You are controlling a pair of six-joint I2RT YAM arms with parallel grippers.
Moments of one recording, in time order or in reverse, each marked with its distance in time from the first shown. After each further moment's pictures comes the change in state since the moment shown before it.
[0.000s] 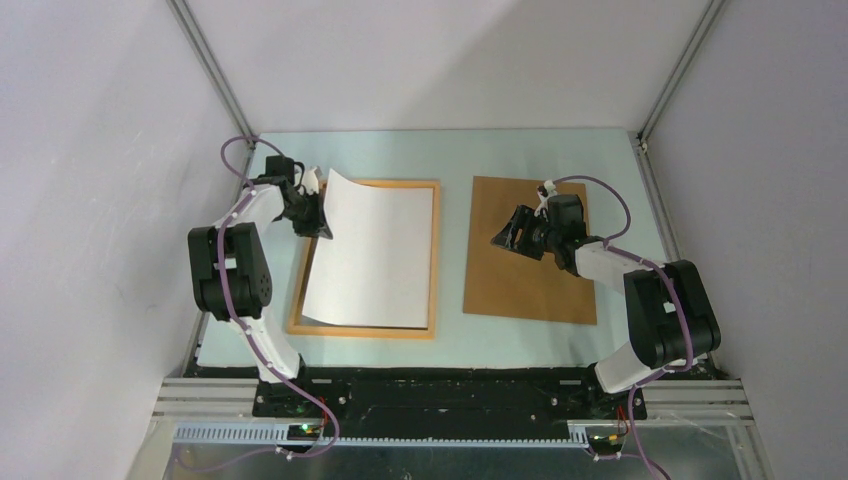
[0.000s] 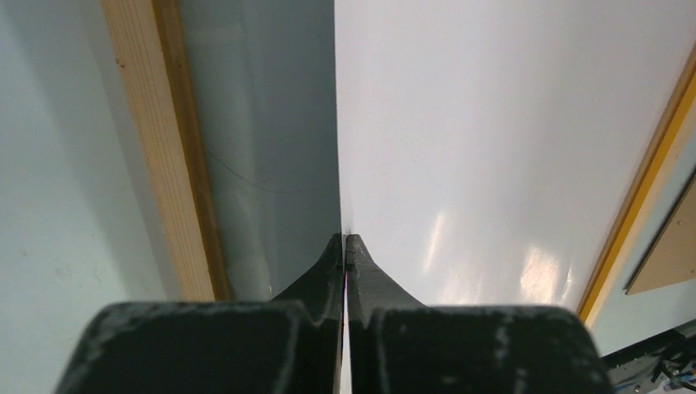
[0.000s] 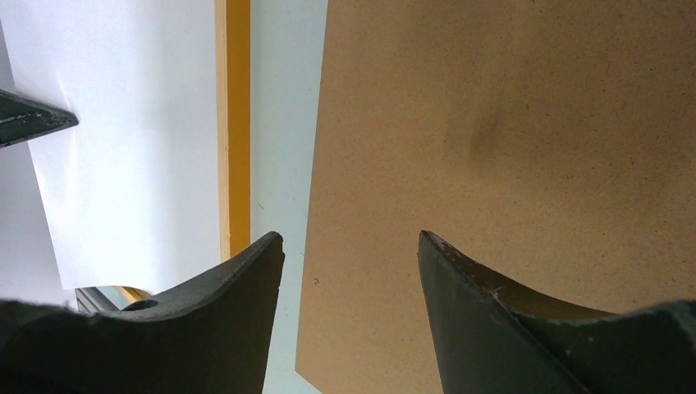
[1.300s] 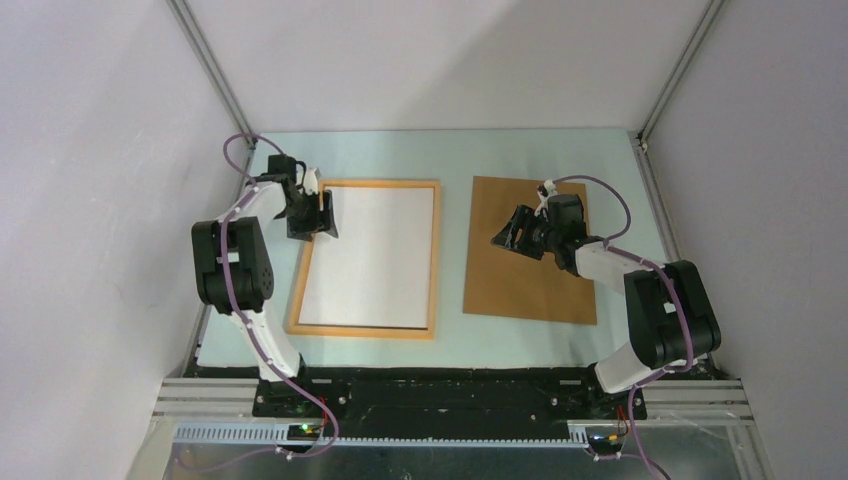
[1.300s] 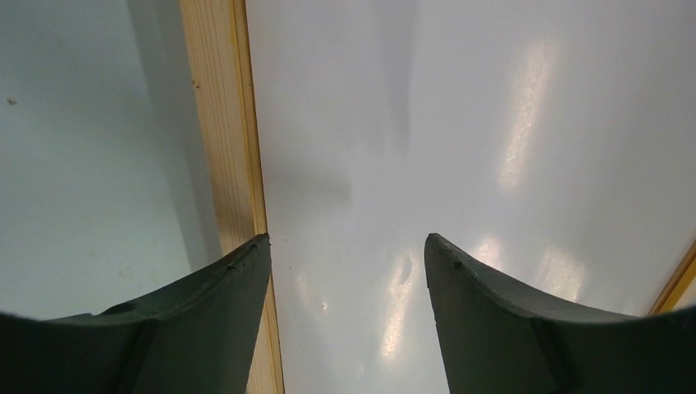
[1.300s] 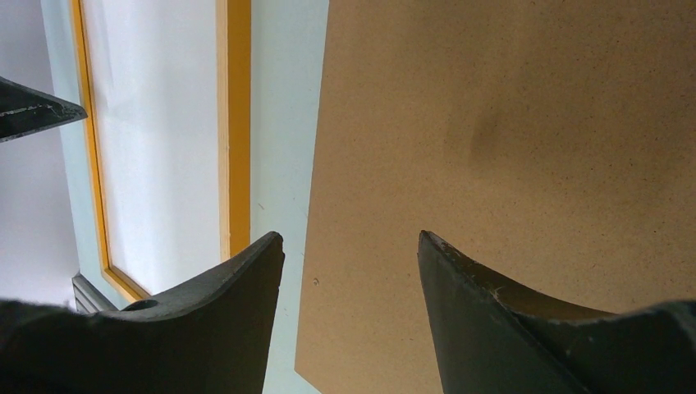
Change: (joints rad) left arm -0.003 0.051 0.035 0.000 -0.114 0.029; right arm 0.000 -0.002 0.000 0.000 0.000 -0.002
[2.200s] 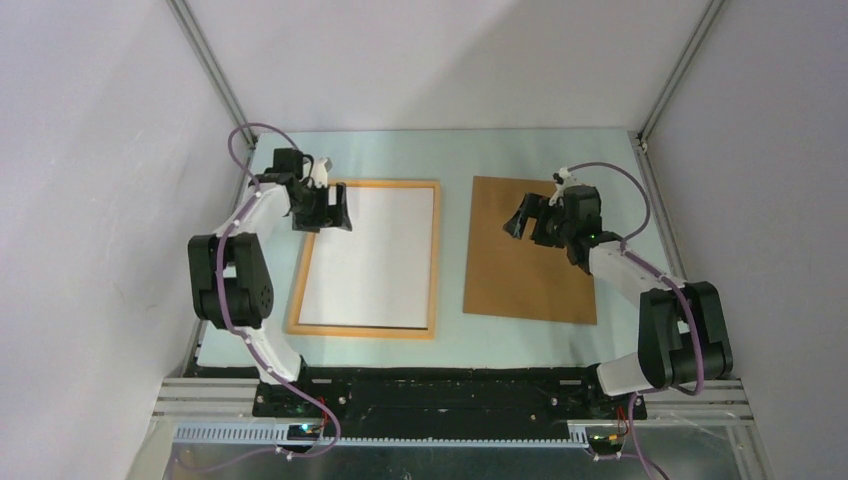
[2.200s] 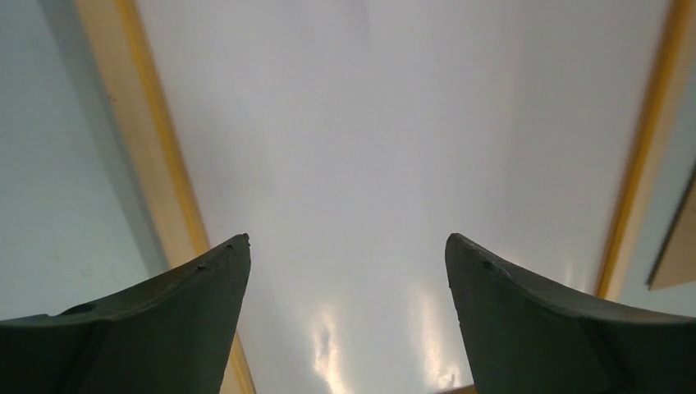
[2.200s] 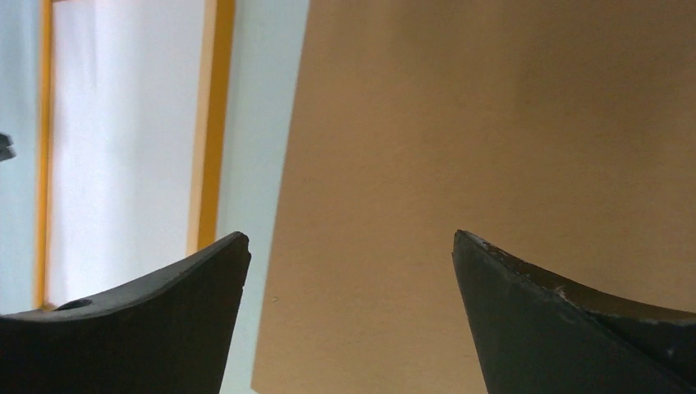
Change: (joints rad) left arm -0.054 -0.100 -0.019 0.002 0.055 0.016; right arm -0.040 -0.110 0.022 -0.066 0.091 -0.137
